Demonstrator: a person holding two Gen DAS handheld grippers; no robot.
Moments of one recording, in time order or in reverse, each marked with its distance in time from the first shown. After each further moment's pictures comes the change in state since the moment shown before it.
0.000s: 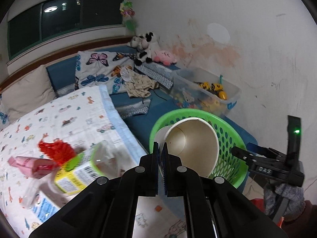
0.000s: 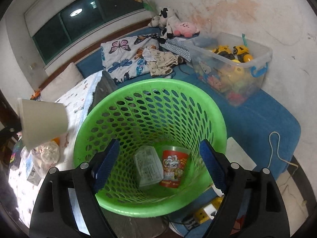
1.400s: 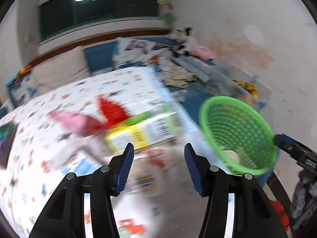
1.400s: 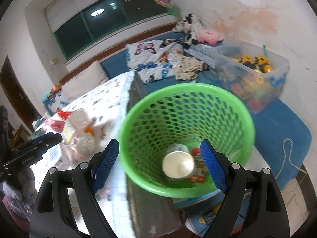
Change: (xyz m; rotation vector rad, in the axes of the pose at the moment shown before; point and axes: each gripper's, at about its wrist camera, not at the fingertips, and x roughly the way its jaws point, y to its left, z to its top) left arm -0.043 0.071 -0.056 -0.165 0.035 0.246; right arm -0.033 0.065 -0.007 -0.095 -0.024 0.148
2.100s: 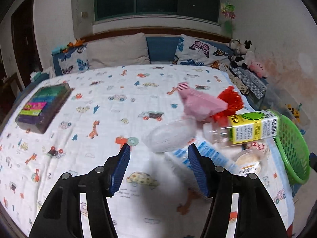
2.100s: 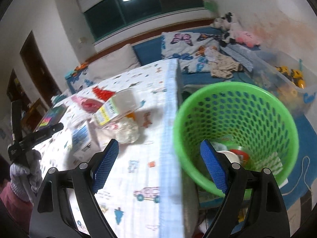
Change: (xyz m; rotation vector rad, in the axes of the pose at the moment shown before) left arm -0.024 0.146 -0.036 -0.231 0.004 0.242; right arm 0.028 0.087 -0.011 -0.178 0.077 0.158
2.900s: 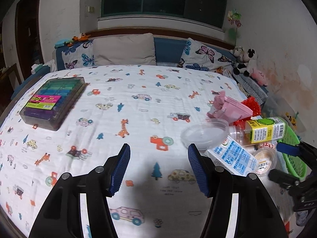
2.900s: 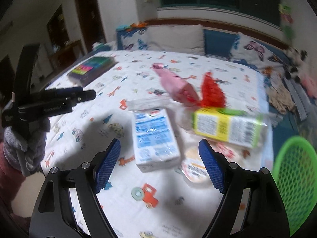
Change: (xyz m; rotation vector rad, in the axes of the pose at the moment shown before) left arm -0.016 0.075 -0.001 -0.052 -0.014 -0.033; right arm 0.096 0.167 0.015 -0.450 0.176 0.204
